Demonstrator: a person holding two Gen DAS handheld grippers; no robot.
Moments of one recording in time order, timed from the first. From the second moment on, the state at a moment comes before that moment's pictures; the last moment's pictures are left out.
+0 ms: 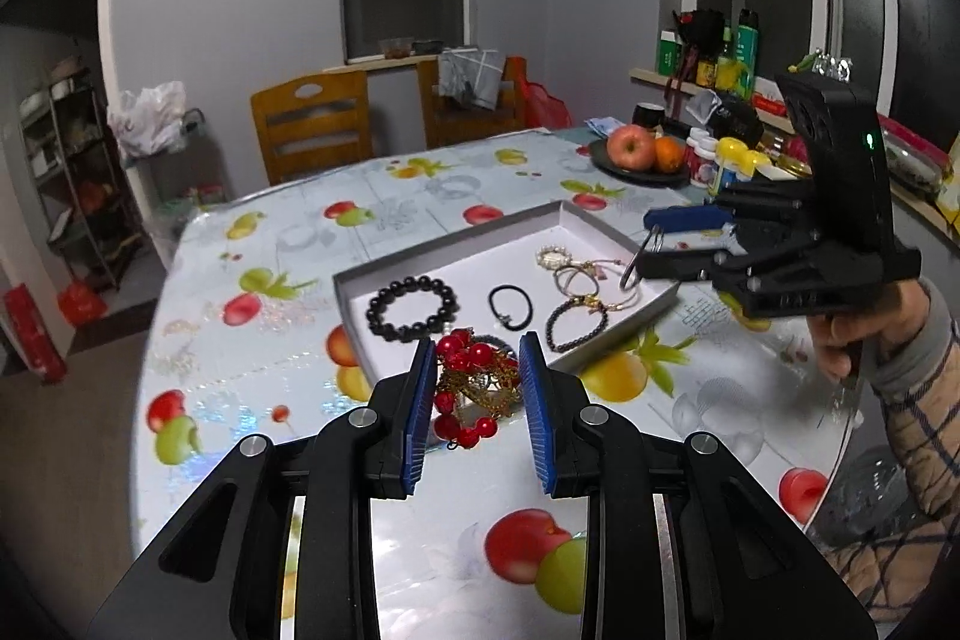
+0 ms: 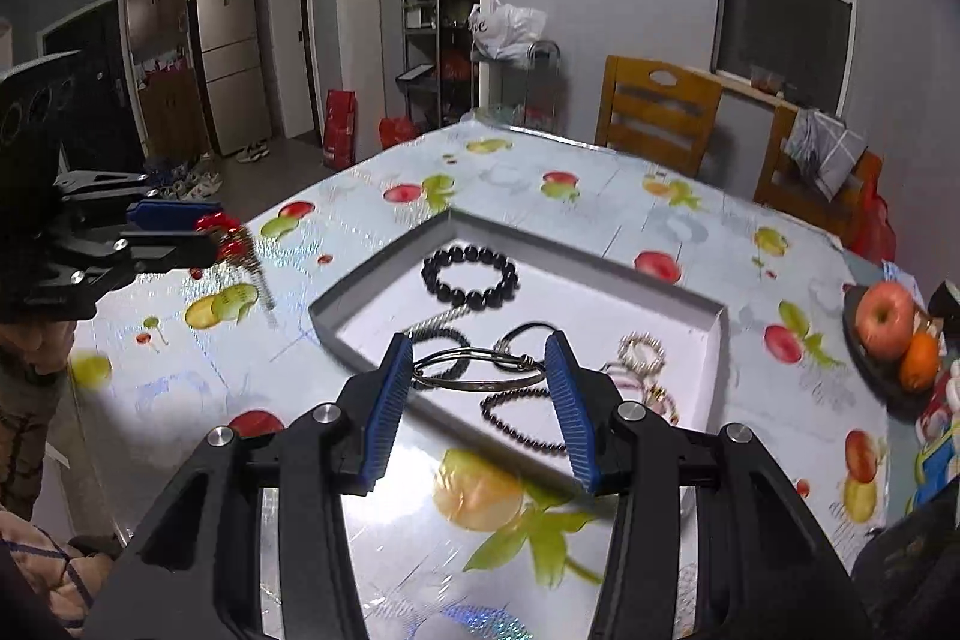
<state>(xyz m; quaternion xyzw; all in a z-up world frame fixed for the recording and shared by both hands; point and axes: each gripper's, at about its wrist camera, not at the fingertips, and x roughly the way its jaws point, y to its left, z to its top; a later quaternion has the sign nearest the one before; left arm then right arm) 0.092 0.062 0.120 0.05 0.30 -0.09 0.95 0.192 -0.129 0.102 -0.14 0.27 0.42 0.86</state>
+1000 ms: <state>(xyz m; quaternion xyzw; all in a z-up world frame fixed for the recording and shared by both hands) 0.241 0.090 0.043 -0.04 0.38 -0.07 0.92 0.345 -0.071 0.045 -0.10 0.38 0.37 0.84</state>
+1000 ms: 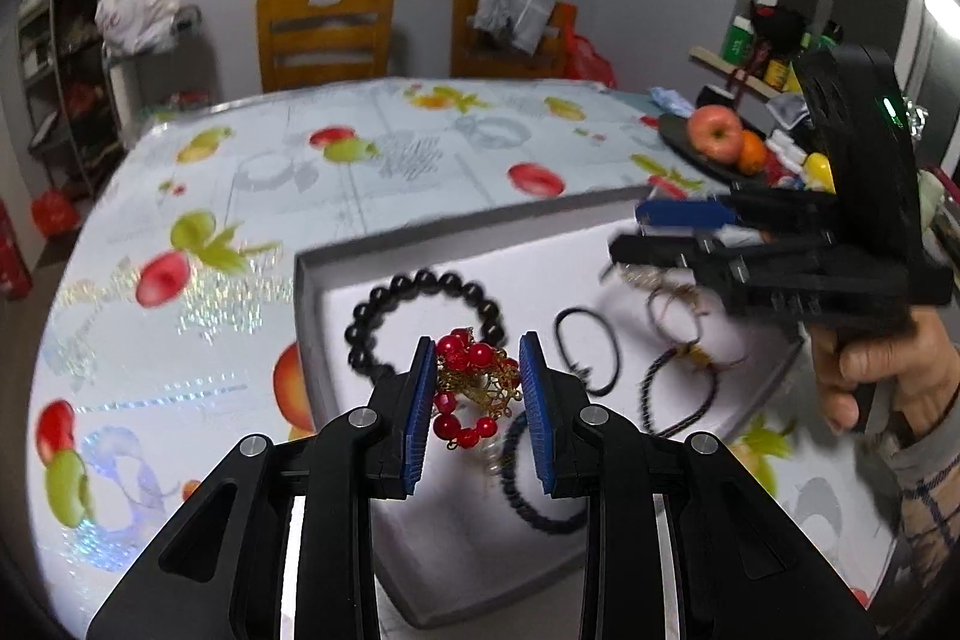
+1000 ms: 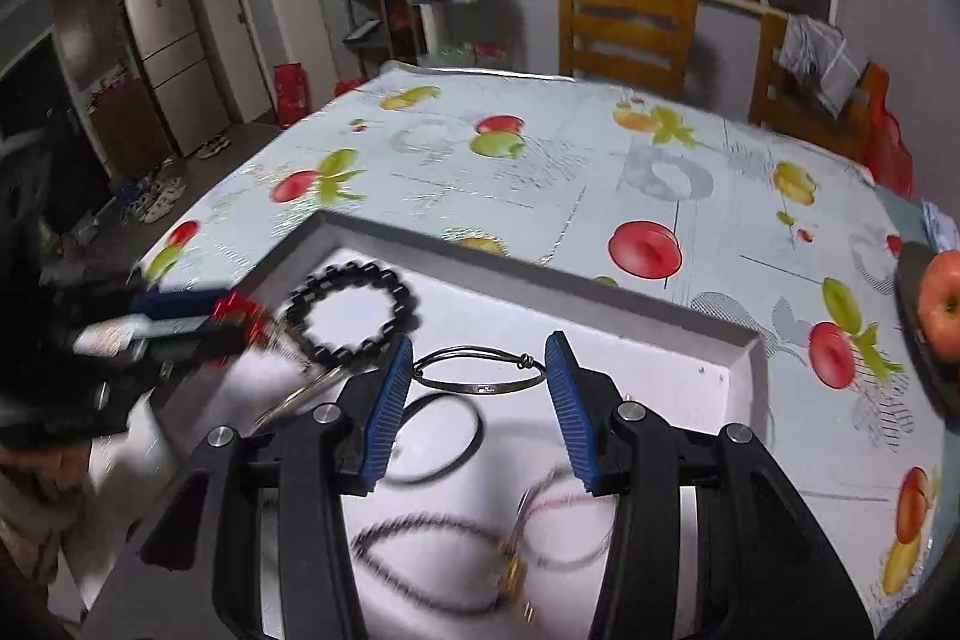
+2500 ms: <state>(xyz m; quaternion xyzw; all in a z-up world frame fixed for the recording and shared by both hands) 0.156 0.064 0.038 -0.05 0.31 -0.04 0.95 0.221 -0.181 0.042 -0.05 0.29 0.33 0.89</state>
